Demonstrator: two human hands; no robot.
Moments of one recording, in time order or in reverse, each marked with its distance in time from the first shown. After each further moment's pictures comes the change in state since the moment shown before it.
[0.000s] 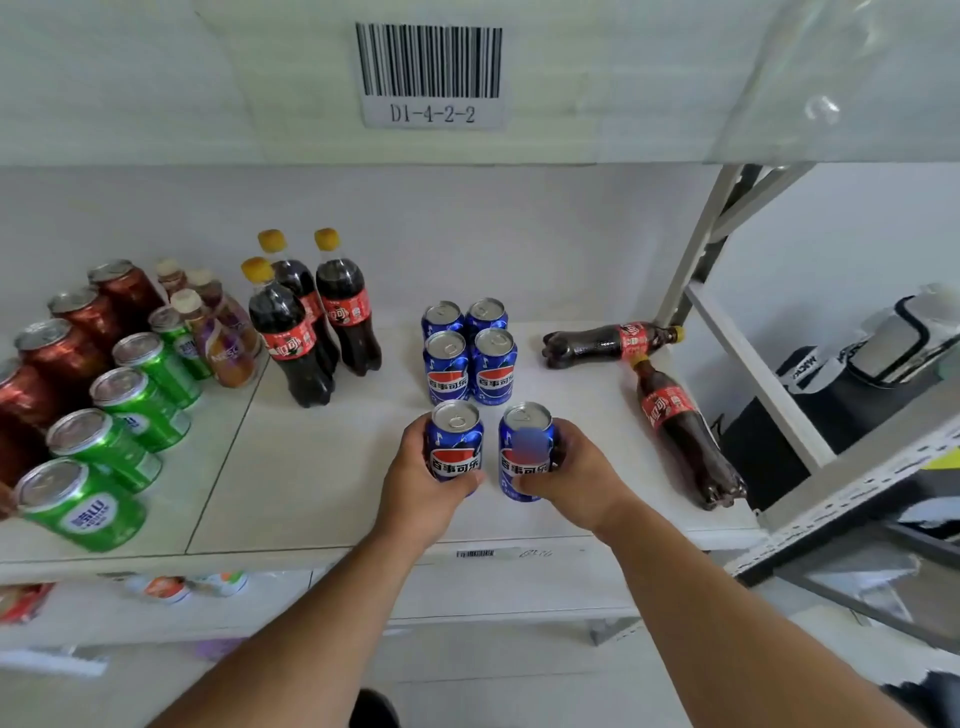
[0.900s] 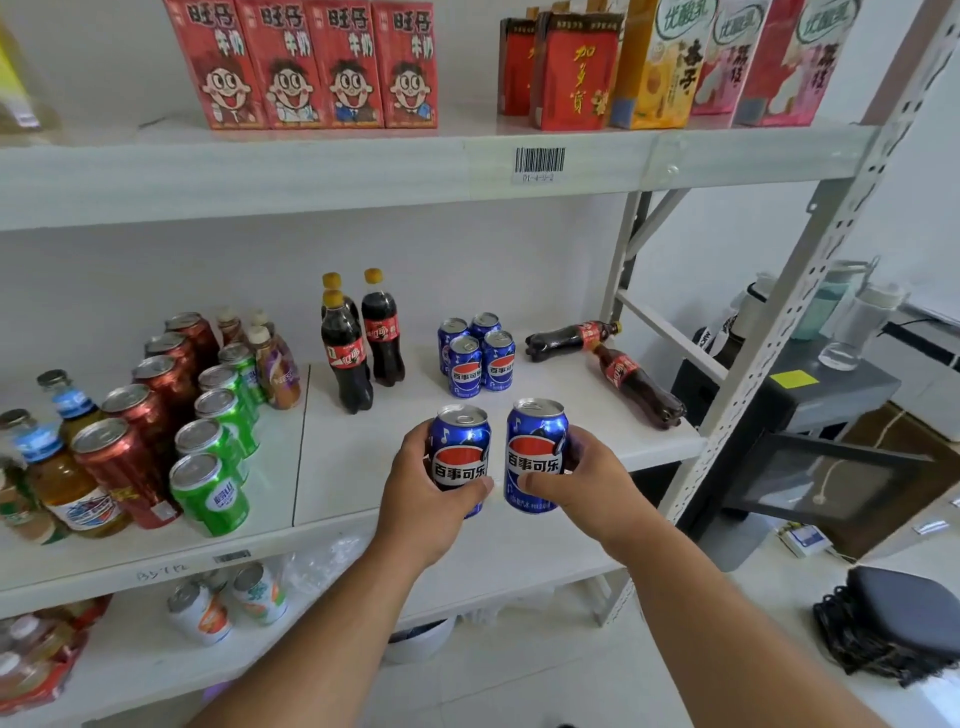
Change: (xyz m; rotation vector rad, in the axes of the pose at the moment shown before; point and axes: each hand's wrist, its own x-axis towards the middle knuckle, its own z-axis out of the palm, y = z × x) left_hand -0.152 0.036 -0.147 -0.040 -0.184 0.175; right_hand -0.221 -0.090 0.092 0.224 0.229 -0.045
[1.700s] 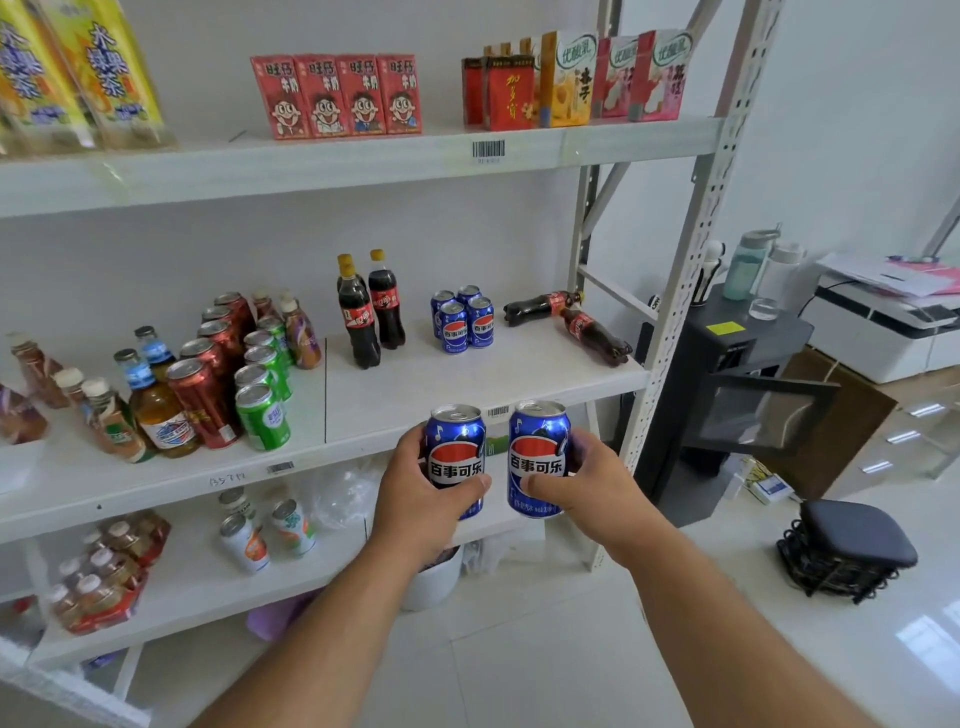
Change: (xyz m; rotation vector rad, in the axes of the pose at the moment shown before) left_hand -0.210 0.015 -0.028 0.018 0.000 0.011; right_hand -0.225 0.015 0.009 0.040 0.045 -0.026
